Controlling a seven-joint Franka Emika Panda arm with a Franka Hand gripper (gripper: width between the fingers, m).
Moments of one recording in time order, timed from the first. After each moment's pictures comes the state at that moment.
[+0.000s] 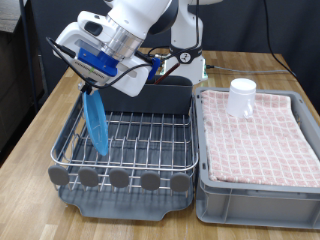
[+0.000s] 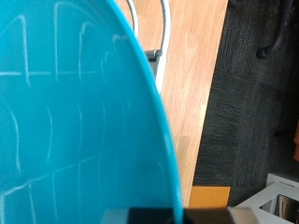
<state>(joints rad) 0.20 0.11 -0.55 -2.30 -0.98 2.64 1.01</state>
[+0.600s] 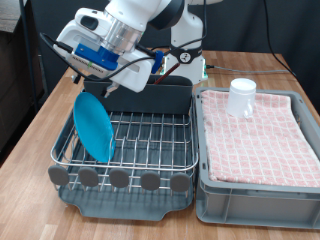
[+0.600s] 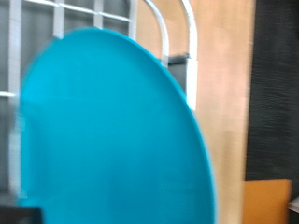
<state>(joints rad) 0.20 0.06 -0.53 -2.30 -0.64 2.61 0.84</state>
